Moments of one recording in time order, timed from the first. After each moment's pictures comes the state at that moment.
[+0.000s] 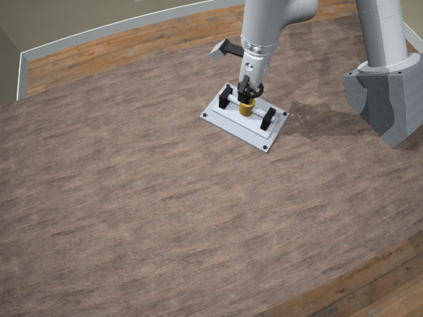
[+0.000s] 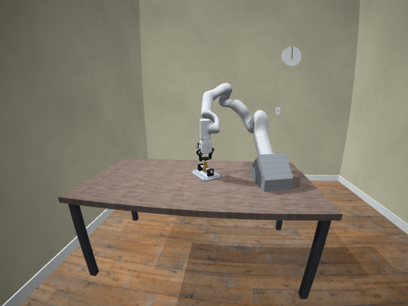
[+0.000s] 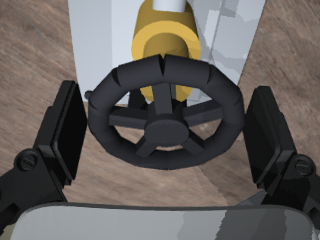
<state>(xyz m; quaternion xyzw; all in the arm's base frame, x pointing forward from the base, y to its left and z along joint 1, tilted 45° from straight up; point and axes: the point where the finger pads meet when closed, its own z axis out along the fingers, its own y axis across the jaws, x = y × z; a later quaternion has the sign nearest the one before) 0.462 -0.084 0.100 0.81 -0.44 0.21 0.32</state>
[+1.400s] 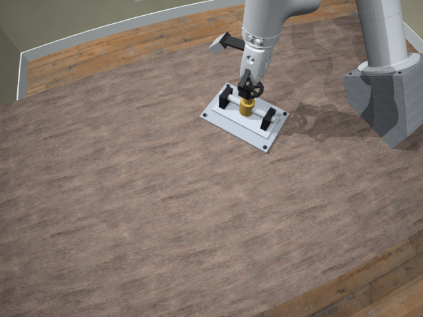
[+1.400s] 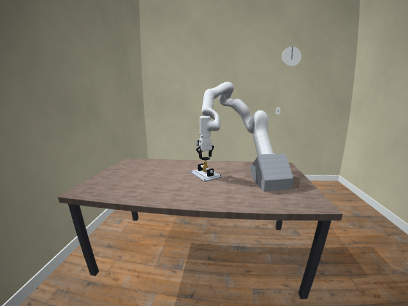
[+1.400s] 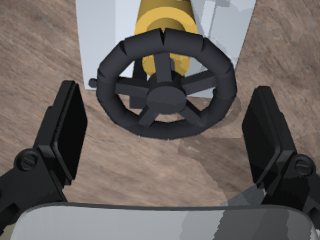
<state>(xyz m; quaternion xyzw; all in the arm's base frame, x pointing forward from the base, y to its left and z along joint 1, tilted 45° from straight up) 0.461 -0.069 0.115 0.81 -0.44 0.21 0.32</state>
